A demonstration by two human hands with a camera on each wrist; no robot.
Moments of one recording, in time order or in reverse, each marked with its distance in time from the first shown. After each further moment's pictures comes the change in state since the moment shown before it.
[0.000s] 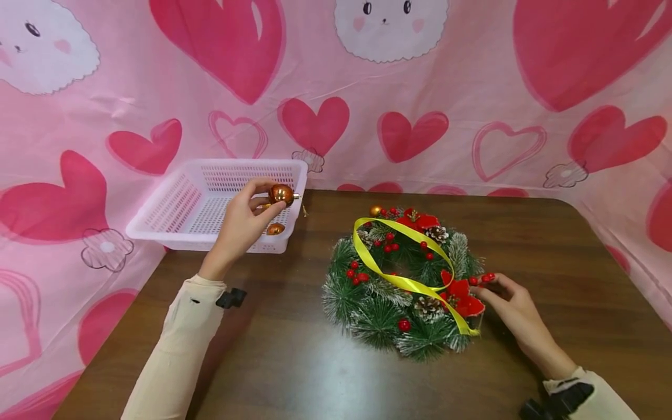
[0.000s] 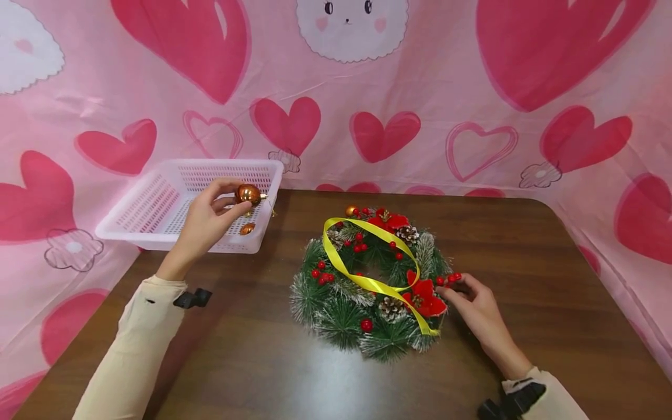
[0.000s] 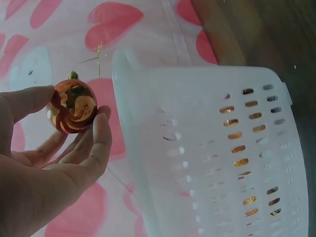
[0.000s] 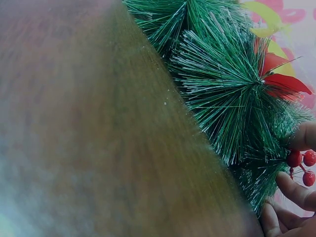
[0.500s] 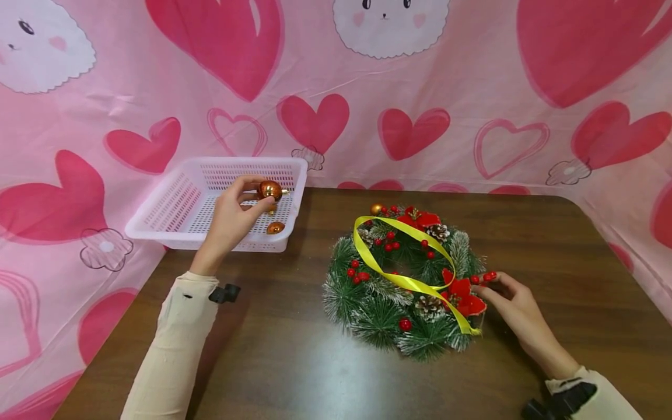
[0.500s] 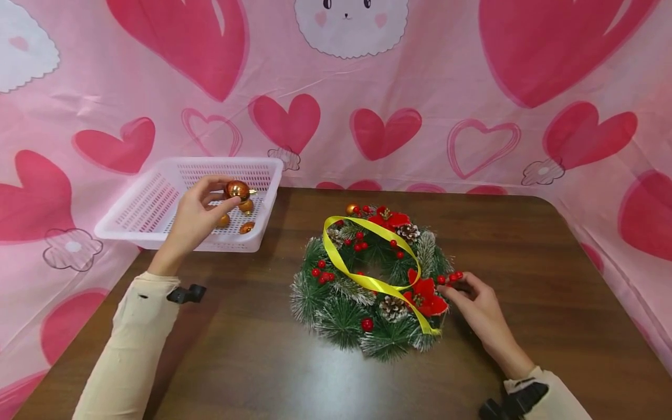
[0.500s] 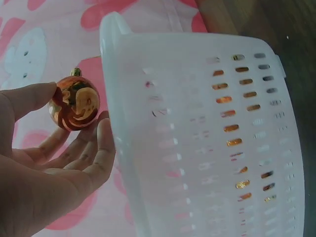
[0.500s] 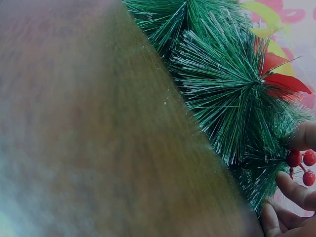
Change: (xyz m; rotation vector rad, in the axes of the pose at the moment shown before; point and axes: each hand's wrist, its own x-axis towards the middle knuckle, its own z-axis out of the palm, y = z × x) left_hand 0.005 -0.013 -0.016 0.104 0.048 -0.044; right_hand 0.001 -0.001 0.001 -0.004 0.005 0.004
